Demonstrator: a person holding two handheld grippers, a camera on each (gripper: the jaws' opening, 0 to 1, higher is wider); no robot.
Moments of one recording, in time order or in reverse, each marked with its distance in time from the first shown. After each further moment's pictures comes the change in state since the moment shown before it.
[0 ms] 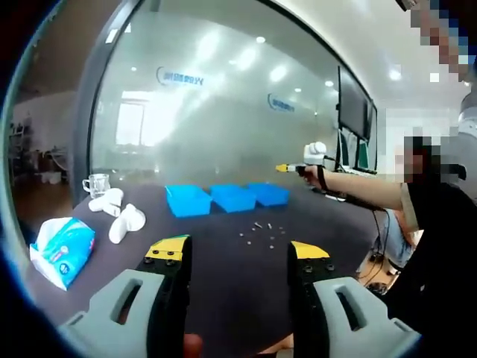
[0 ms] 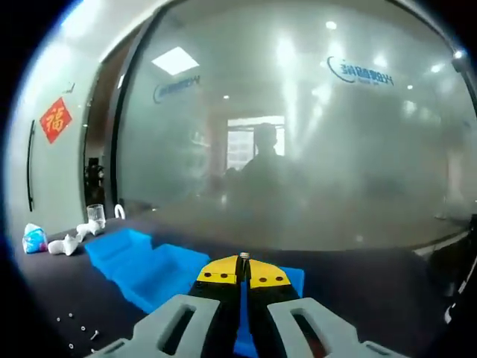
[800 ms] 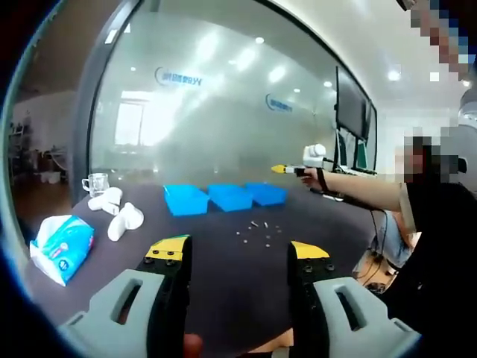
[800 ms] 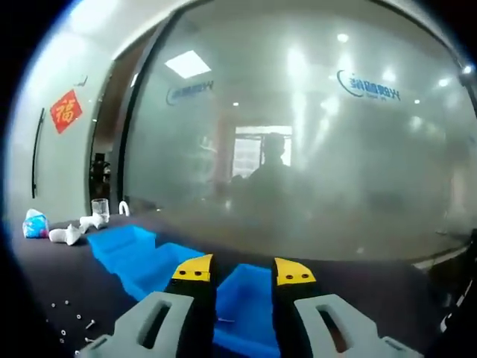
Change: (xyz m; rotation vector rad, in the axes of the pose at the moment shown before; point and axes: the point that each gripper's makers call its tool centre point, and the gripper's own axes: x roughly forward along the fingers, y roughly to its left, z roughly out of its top) left arm -0.007 -0.006 -0.002 -0.003 0.000 -0.004; right arm -0.023 0.006 -0.001 -0.055 -0.059 0.028
